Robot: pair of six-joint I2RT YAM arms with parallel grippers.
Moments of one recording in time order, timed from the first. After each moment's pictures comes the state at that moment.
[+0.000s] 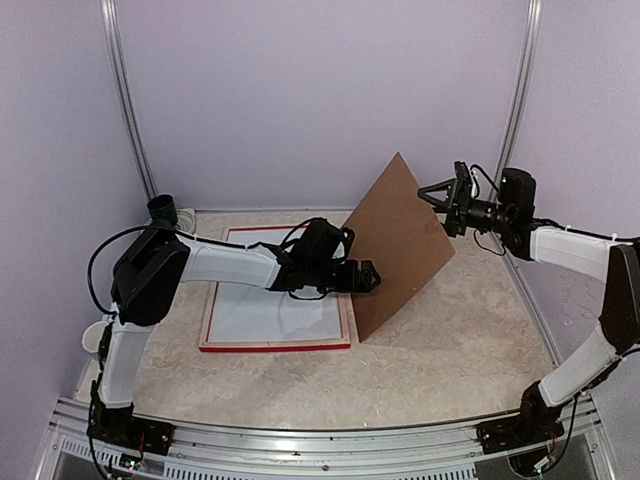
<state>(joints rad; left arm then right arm) -0.89 2.23 1.60 0.01 0.10 -0.60 0.15 1.48 0.99 0.37 -0.92 0.88</state>
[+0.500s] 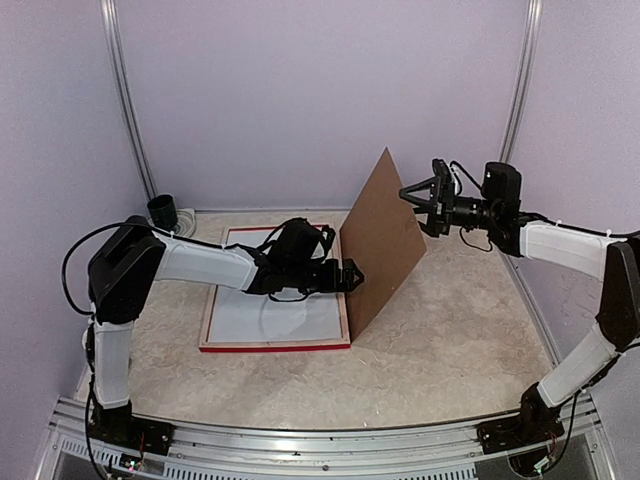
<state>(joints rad) -0.85 2.10 1.40 0.09 0.10 -0.62 0.27 1.52 1.04 0.35 -0.97 0.92</state>
